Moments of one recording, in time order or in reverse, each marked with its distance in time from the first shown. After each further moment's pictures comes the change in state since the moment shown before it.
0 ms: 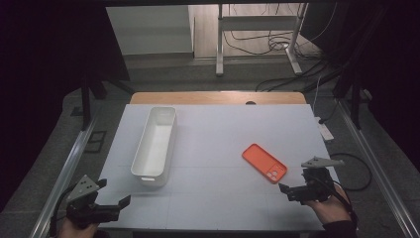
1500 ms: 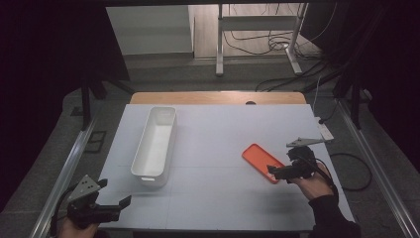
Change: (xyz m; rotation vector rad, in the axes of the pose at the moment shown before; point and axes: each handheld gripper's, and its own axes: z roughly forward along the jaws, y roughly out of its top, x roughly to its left) left arm -0.001 0.001 0.001 0.008 -0.004 0.008; right arm -0.008 0.046 0.043 0.007 0.012 -0.026
